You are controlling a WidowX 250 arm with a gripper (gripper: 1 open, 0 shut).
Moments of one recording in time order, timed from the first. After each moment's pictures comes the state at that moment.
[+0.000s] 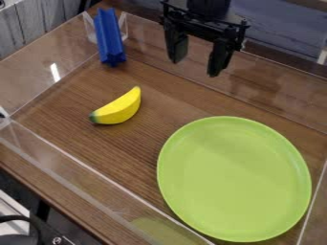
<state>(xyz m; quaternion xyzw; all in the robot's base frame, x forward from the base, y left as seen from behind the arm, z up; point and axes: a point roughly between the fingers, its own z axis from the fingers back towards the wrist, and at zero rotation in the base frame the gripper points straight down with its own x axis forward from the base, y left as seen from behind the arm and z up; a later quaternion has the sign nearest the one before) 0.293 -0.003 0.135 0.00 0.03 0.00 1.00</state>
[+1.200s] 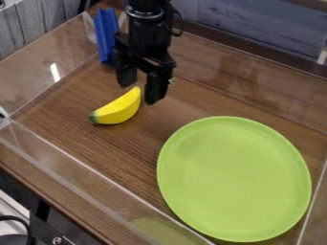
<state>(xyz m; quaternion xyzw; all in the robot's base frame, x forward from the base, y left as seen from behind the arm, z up) 0.268 0.069 0.081 0.02 0.05 -0.07 1.00</state>
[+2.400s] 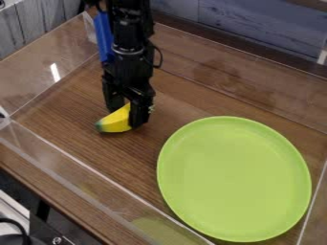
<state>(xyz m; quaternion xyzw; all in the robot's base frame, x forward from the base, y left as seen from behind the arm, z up) 0.265 0.093 0.023 0.00 0.07 -0.09 0.99</state>
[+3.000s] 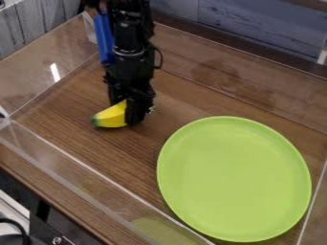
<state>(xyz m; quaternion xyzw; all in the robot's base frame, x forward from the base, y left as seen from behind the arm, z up) 0.268 0.093 0.022 -0.01 0.06 -0.10 0.99</state>
